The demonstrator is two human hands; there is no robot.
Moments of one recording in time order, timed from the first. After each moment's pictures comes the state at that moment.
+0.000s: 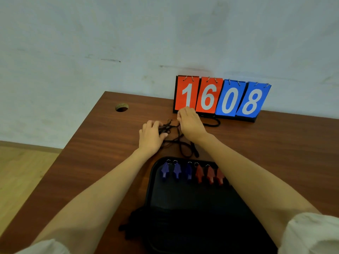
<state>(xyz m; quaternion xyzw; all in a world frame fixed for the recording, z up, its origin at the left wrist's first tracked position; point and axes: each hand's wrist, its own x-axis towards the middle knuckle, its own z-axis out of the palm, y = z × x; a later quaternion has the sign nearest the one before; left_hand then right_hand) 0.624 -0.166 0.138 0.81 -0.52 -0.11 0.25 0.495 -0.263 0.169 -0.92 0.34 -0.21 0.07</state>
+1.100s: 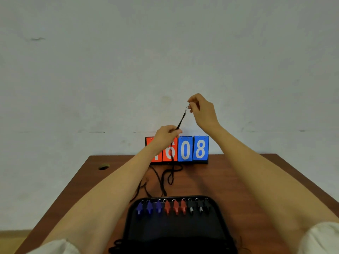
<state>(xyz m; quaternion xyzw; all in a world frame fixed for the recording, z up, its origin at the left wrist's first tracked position) 0.481 -0.161 0.368 0.60 -0.60 -0.26 0.46 0.342 -0.214 0.428 -0.76 0.36 -0.52 0.15</state>
